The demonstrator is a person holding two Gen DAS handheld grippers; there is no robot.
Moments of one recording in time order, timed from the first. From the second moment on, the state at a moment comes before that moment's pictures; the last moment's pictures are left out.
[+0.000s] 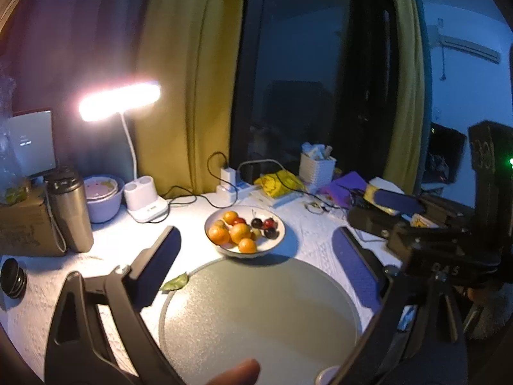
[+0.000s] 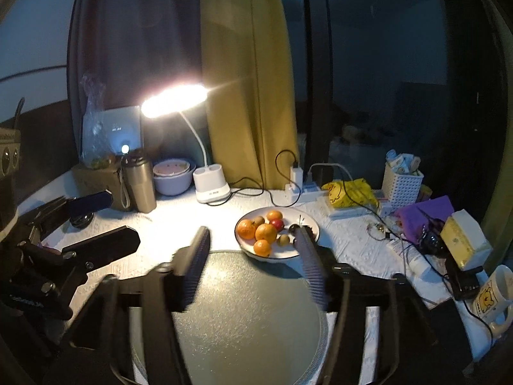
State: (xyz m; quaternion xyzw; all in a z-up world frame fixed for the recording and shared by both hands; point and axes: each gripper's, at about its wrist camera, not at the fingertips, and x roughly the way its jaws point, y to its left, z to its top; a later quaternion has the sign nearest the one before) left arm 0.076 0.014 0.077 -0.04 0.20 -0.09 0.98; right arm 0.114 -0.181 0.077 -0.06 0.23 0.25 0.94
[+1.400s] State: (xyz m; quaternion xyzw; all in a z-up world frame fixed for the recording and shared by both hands) left arm 0.099 0.021 0.090 -0.04 0.15 -0.01 0.99; right arm 0.161 -0.202 0.089 -0.05 0.21 0.26 0.94
